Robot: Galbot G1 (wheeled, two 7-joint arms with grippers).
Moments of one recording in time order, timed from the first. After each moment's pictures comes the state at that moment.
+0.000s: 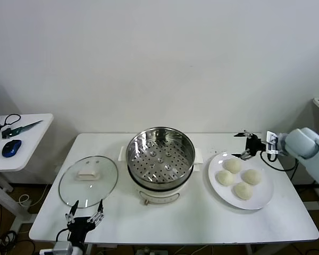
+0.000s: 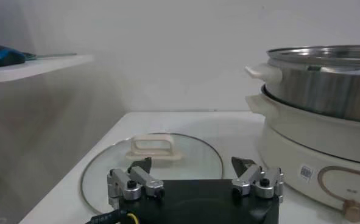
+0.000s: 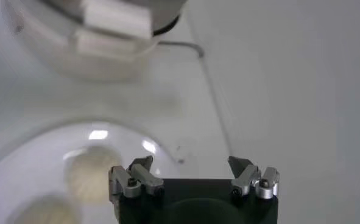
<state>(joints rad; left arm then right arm) 1.71 -1.43 -0.61 -1.99 -0.15 0.07 -0.07 0.06 0.54 -0.71 1.20 0.13 -0.01 -1.00</state>
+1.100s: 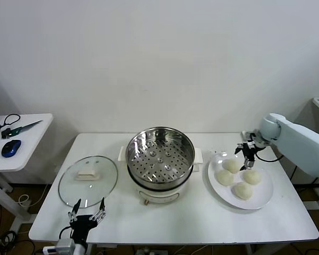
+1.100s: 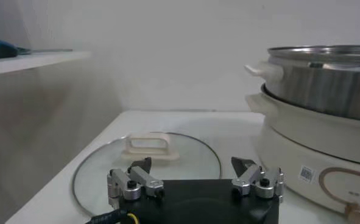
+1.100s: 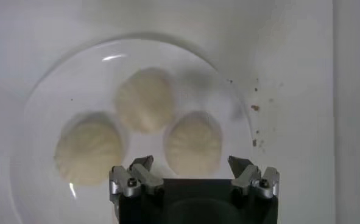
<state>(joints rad) 1.68 -1.43 -0.60 -1.95 -0.17 0.06 -0.07 0.15 0.85 -1.00 0.81 0.07 -0.04 -1.07</state>
